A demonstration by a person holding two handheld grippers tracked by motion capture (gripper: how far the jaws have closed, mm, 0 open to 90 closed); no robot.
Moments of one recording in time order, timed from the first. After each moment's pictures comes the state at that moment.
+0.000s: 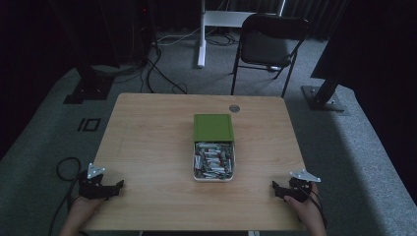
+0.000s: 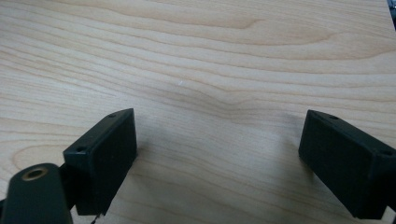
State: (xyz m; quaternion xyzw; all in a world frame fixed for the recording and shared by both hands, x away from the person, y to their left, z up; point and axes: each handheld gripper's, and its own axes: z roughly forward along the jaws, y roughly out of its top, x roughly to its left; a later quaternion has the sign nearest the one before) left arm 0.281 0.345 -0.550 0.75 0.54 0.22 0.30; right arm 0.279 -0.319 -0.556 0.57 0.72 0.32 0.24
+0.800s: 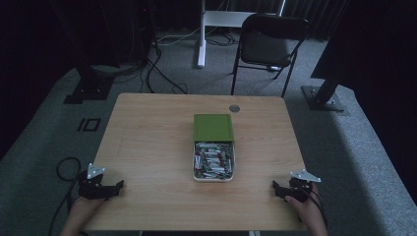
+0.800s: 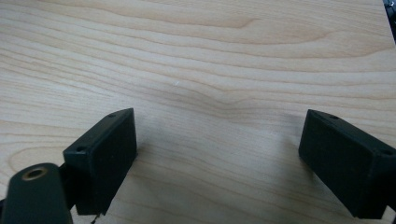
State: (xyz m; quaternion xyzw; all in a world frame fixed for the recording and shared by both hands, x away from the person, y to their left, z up) left arm 0.280 0.345 -0.550 0.75 0.54 0.22 0.30; right arm 0.279 -0.319 -0.556 0.57 0.72 0.31 0.24
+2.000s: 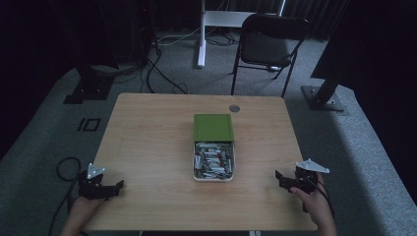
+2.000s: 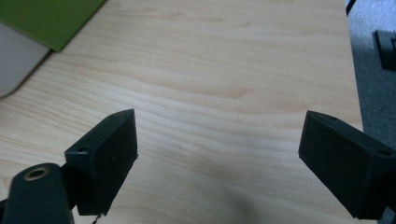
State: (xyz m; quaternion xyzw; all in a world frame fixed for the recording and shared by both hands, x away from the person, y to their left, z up) left arm 0.280 0.345 -0.550 0.75 0.54 0.22 0.30; right arm 0.292 -0.324 -0.512 0.54 0.72 0.36 0.25
